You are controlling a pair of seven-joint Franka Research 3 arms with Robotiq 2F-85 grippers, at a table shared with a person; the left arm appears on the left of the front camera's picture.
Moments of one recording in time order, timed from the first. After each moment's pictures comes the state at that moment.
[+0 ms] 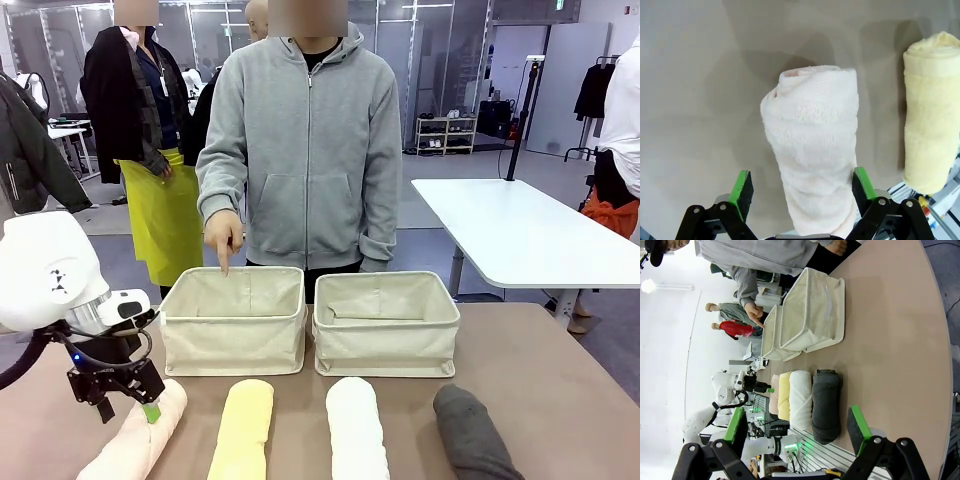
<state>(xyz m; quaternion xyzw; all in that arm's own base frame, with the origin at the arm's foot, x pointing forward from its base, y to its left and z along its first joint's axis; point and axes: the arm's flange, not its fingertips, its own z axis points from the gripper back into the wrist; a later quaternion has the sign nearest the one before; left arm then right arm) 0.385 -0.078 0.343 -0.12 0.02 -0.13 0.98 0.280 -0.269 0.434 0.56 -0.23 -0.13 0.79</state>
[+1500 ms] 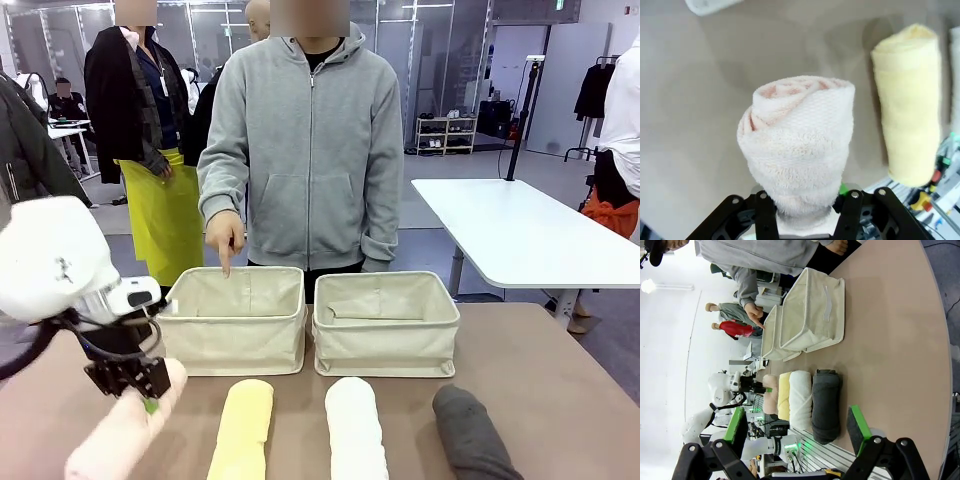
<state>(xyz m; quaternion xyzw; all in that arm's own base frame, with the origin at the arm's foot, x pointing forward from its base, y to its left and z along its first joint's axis) 0.377 -0.097 0.381 -0.11 0.00 -0.16 0.98 0.280 -0.269 0.434 0.56 -0.23 -0.13 0.79</state>
